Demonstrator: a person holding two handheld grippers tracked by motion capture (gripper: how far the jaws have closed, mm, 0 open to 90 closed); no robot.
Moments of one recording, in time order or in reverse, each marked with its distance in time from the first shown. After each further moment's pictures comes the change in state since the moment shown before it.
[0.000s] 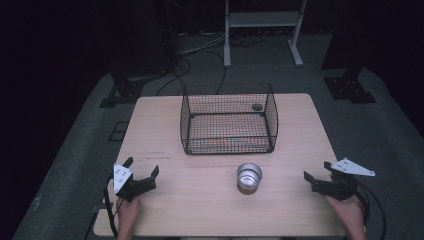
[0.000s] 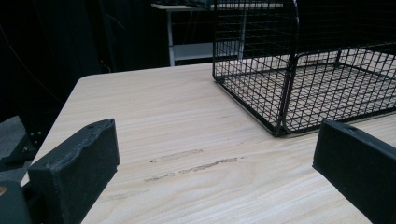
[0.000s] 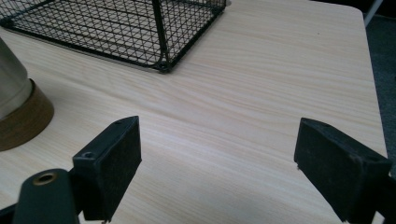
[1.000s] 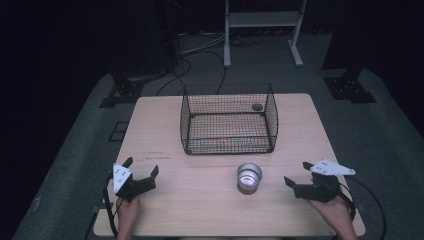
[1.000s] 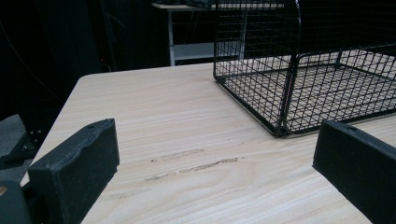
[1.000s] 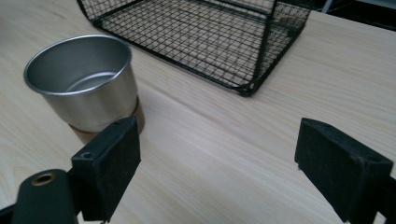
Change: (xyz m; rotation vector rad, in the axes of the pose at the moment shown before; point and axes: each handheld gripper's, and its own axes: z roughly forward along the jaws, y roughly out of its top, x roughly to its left) left arm 0.001 0.000 0.000 0.001 0.003 -0.011; right arm 0.057 0.026 -0.001 0.013 0.154 -0.130
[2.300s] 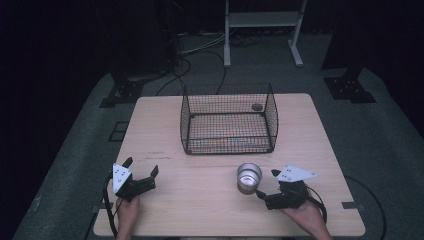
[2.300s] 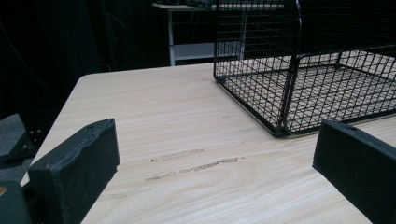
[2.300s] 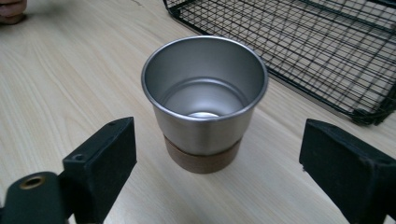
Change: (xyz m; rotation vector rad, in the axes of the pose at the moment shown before) left arm 0.000 0.000 0.000 0.001 -0.002 -0.002; right arm 0.064 0.013 0.037 0.046 0.174 -0.099
